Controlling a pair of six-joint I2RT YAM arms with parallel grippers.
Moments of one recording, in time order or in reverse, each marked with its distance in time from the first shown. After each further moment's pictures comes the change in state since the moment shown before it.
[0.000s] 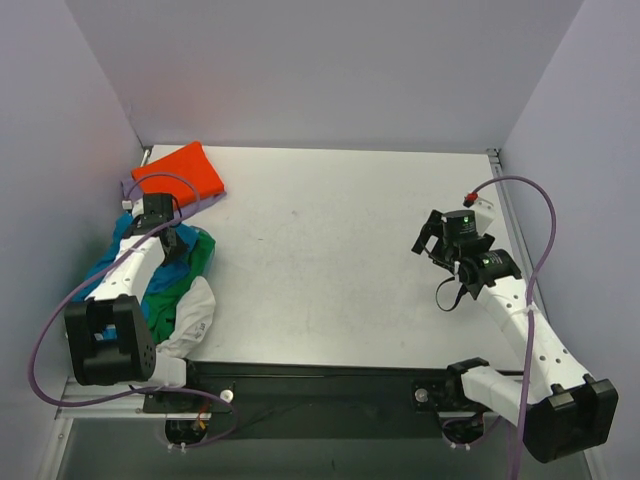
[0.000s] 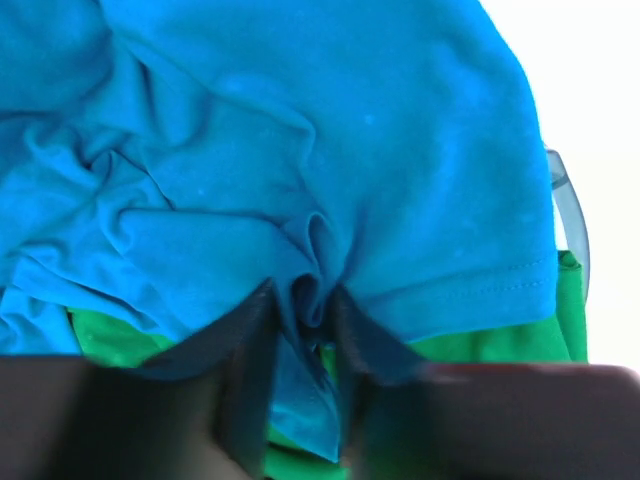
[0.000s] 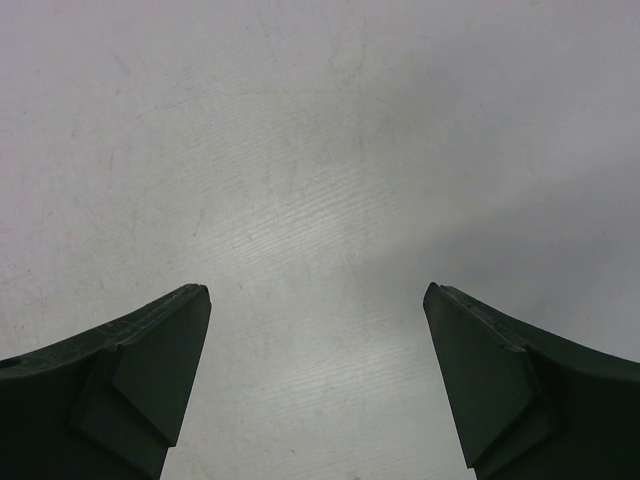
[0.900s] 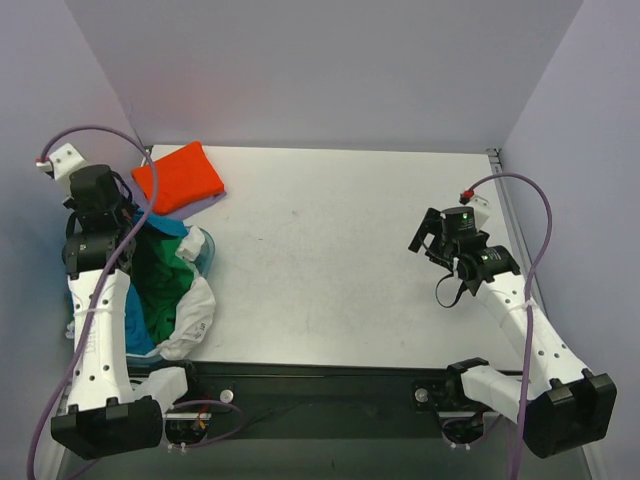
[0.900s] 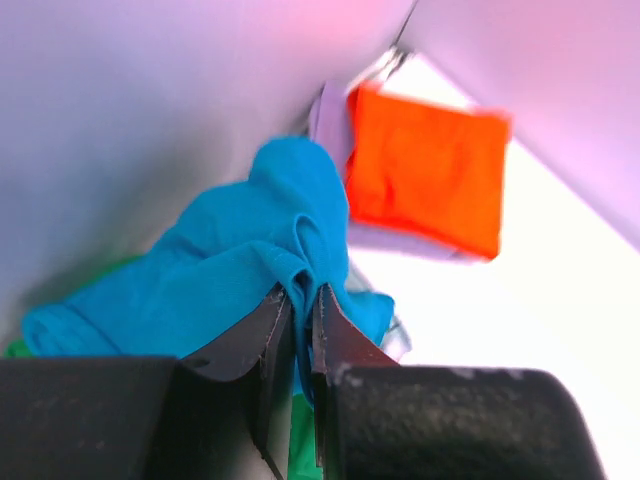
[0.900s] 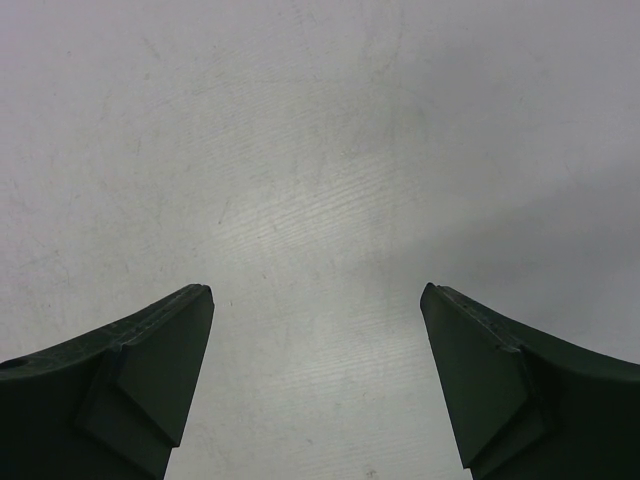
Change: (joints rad) left arm 0.071 -0.353 0.291 -0.076 -0.126 0.113; right arm 0.000 0.023 0.019 0.007 -0.060 -0.002
